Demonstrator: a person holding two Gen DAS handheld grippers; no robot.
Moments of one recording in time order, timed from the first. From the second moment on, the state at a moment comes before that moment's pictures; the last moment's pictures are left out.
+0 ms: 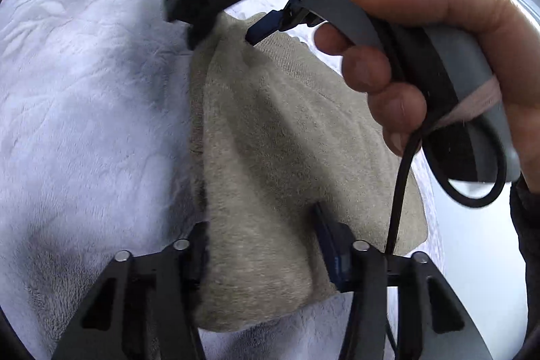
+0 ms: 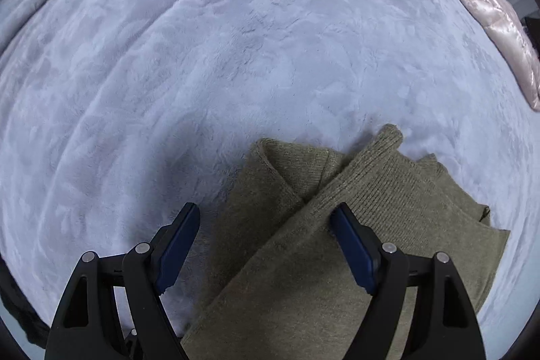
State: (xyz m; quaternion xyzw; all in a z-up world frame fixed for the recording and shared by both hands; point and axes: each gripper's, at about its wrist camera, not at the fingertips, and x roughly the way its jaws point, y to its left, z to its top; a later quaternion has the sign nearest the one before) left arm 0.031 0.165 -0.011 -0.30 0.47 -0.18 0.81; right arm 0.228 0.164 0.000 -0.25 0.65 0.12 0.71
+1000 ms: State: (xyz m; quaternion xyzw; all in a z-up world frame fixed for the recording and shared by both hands) left arm 0.031 0.075 0.058 -0.10 0.50 -0.06 0.86; right arm 0.199 0.120 0.089 -0.22 0.59 0.21 0.75
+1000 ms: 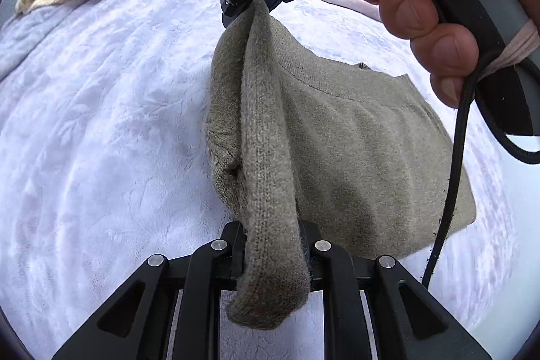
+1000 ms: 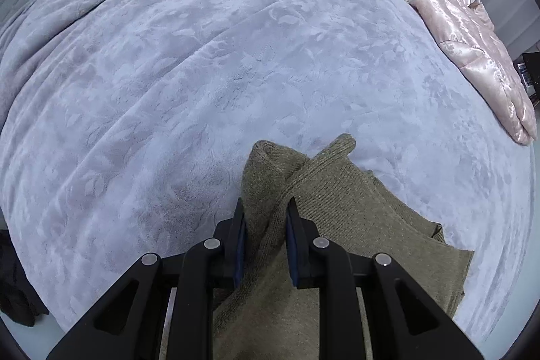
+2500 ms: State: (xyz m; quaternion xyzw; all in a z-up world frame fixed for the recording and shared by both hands) left arm 0.035 -0.196 0.096 0.22 0.50 -0.02 0.84; right arm 0.203 -0.145 0.173 -0.06 0.53 0.28 0.79
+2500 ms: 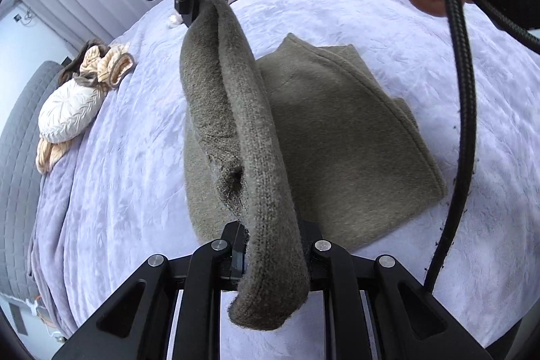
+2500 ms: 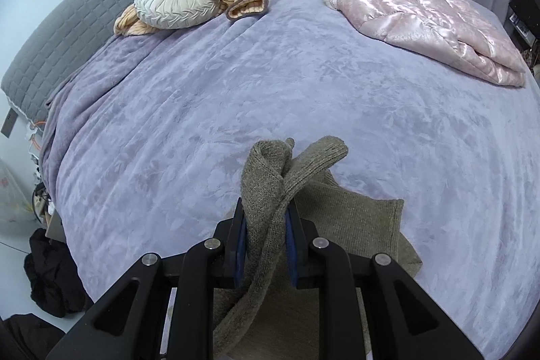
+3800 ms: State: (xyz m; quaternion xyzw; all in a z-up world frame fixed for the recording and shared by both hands) left arm 0.044 -0.291 0.027 0.36 0.50 -0.03 0.79; right arm 0.229 -0.312 0.047 0.14 0.58 0.22 0.77
